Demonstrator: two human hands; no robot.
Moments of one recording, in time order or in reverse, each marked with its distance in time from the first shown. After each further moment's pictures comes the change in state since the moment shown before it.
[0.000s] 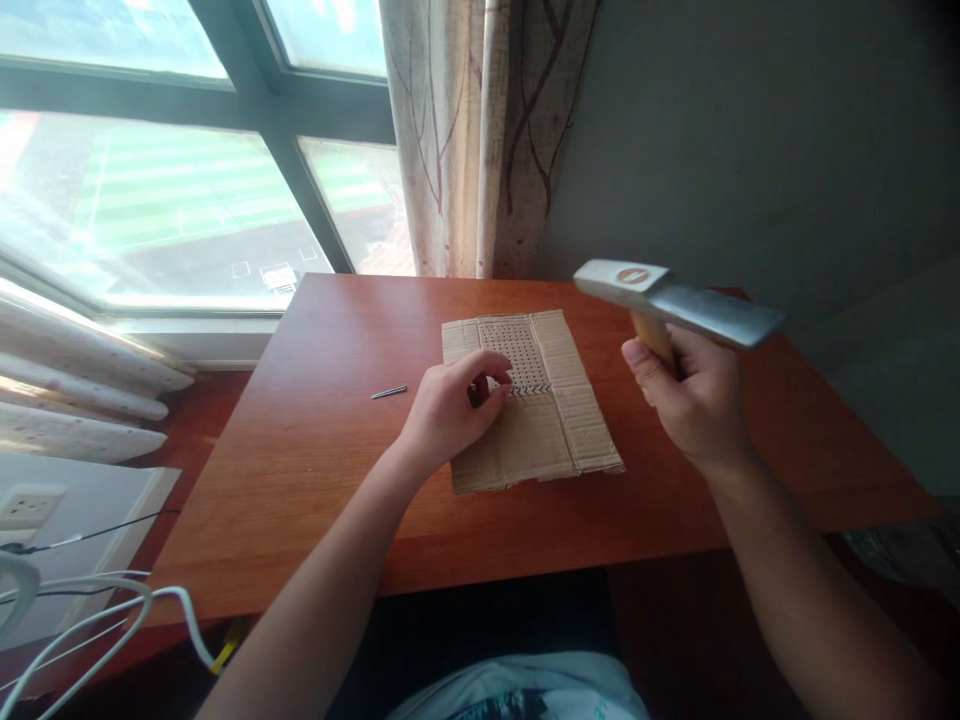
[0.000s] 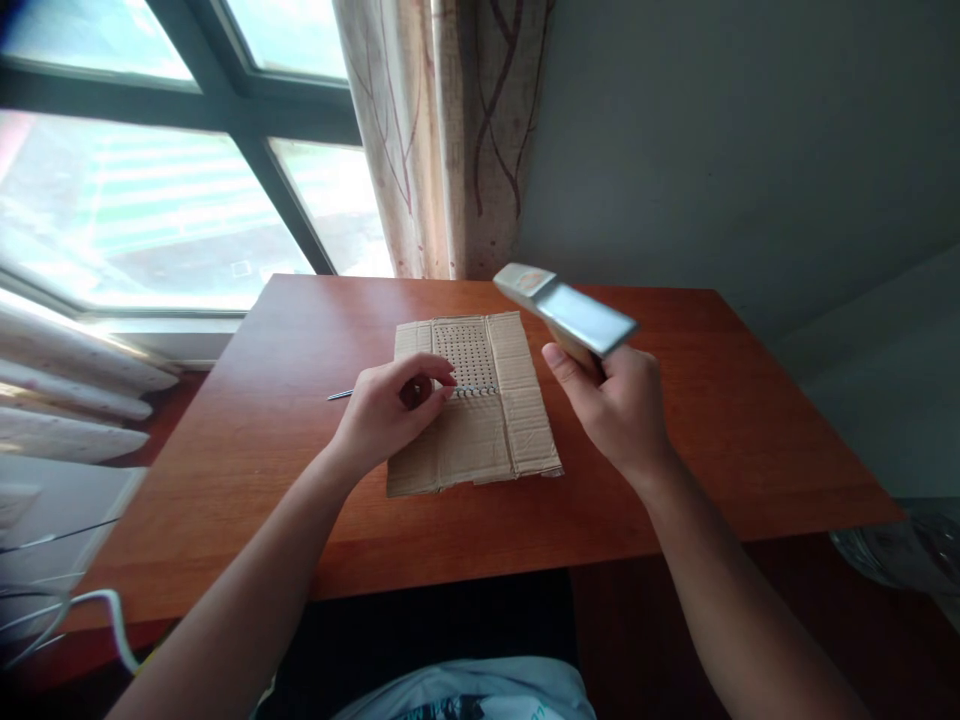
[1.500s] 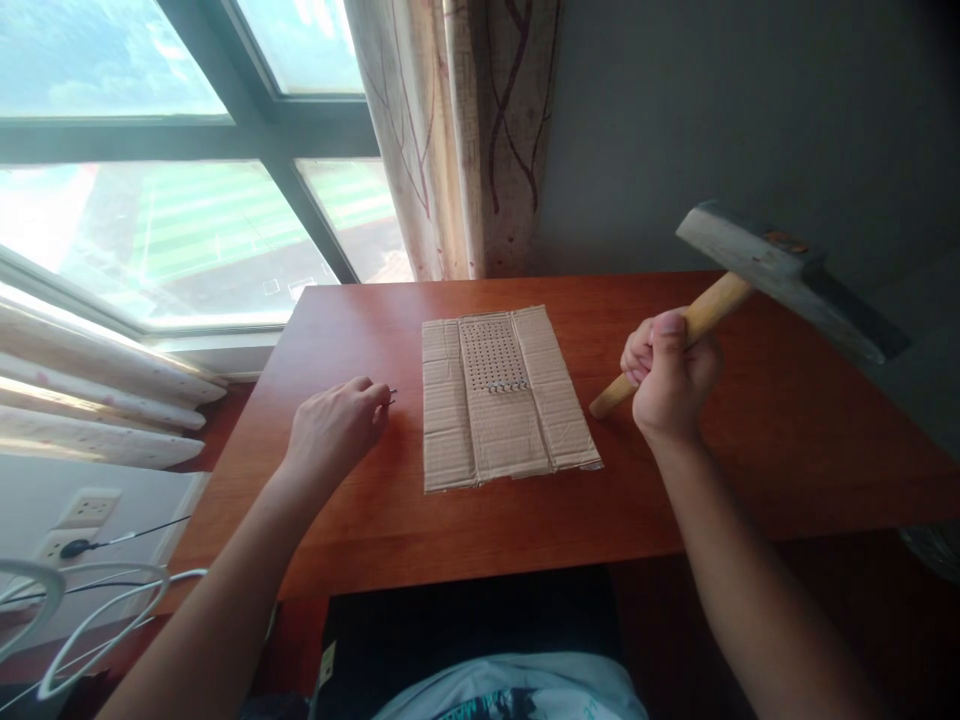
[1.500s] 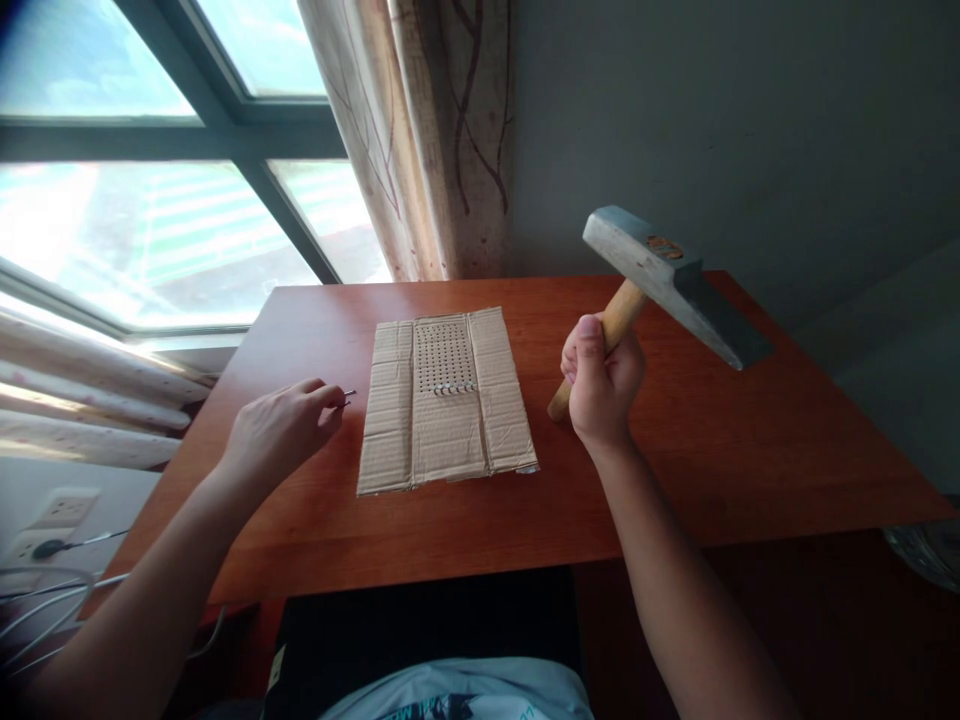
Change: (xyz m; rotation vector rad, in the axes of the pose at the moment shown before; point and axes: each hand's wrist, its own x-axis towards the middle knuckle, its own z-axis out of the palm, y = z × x) left_hand -0.037 -0.045 -0.072 1.094 -0.362 -0.269; right_hand 0.012 0.033 0.040 0.820 0.407 -0.017
